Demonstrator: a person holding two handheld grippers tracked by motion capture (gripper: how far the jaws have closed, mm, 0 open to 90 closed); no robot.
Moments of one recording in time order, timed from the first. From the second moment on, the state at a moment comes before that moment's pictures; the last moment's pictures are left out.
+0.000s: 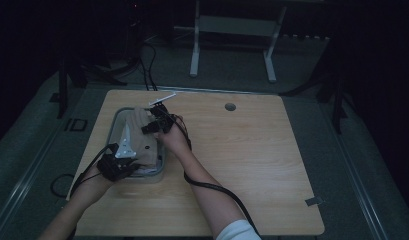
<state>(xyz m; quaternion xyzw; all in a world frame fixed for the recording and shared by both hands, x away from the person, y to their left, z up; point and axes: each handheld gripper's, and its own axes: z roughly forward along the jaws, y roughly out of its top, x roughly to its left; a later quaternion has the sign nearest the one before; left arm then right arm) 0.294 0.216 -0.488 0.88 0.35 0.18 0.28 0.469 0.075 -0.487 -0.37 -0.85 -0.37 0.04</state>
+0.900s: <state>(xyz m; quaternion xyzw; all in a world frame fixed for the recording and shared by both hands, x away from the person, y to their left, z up) 0.271 0.225 -0.457 0.82 0.37 0.21 0.39 0.447 0.036 -0.451 -0.32 -0.85 -0.41 0.02</state>
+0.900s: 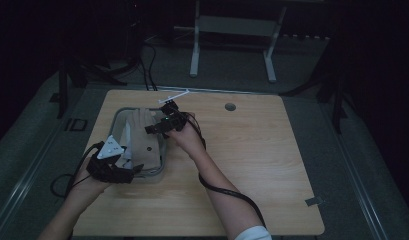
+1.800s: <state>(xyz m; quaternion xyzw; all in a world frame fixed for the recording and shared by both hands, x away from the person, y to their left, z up) 0.274 0.135 -0.483 0.80 0.35 0.14 0.47 0.410 -0.087 -0.475 -0.31 -0.86 -0.41 -0.02</state>
